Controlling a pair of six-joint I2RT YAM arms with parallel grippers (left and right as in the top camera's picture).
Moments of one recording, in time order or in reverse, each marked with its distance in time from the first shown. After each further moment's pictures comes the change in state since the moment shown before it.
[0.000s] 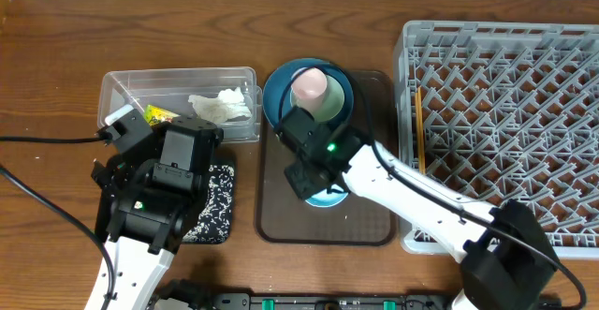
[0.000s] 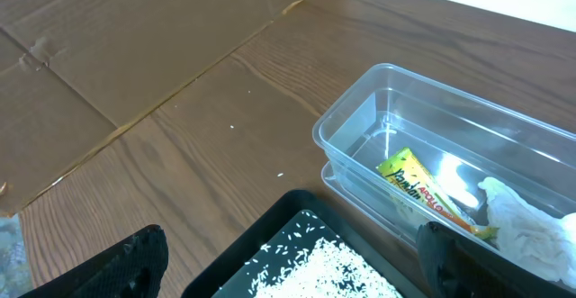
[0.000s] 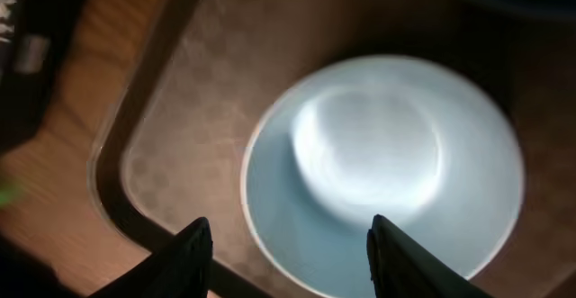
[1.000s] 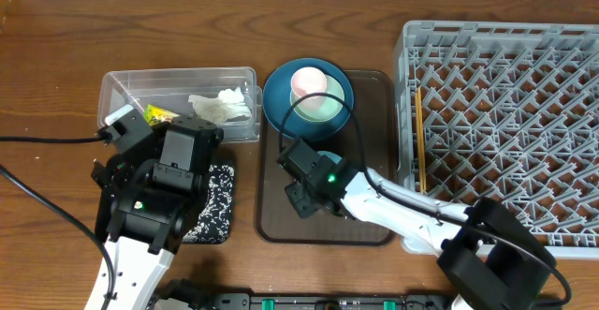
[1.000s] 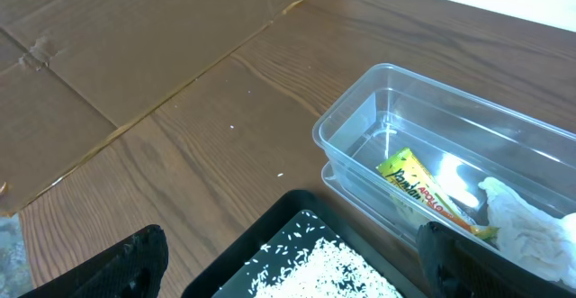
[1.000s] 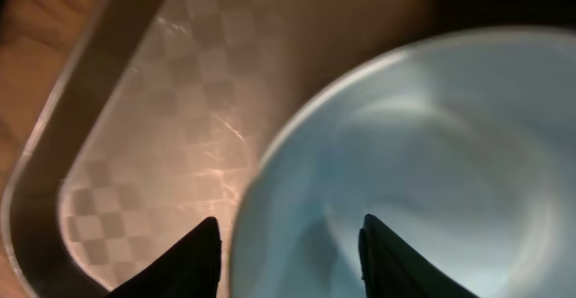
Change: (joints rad) left arm 0.000 0.000 0.000 0.000 0.000 0.000; right arm 0.042 0.003 -0.280 0.380 0.027 0.000
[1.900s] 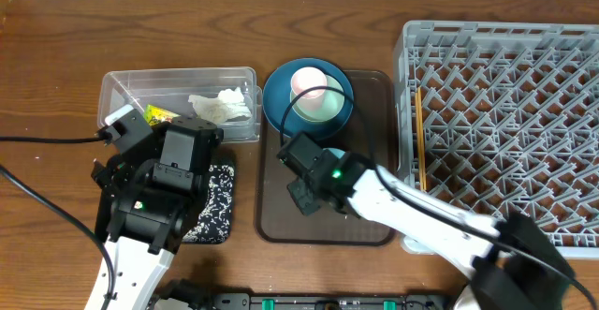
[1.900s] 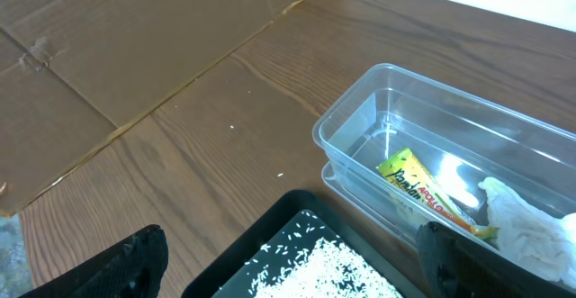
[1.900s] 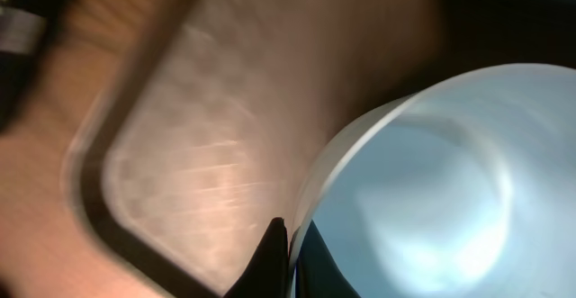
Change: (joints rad) left arm 0.000 0.000 0.000 0.000 0.000 0.000; right arm 0.000 -0.113 0.111 -0.195 0.019 -0.005
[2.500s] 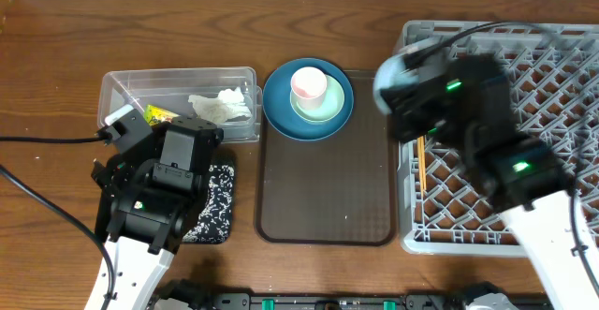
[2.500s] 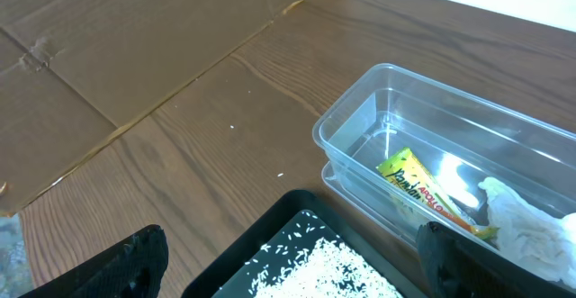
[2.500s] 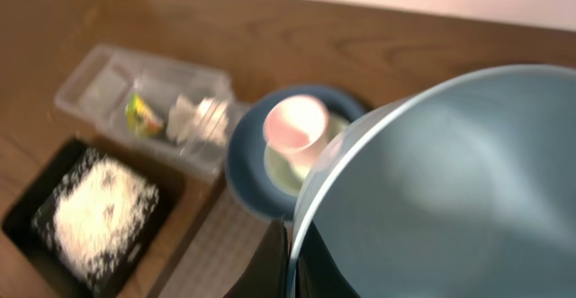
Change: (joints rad) left arm 0.000 0.000 0.000 0.000 0.000 0.000; right arm -0.630 -0.453 0.090 0.065 -0.345 -0.204
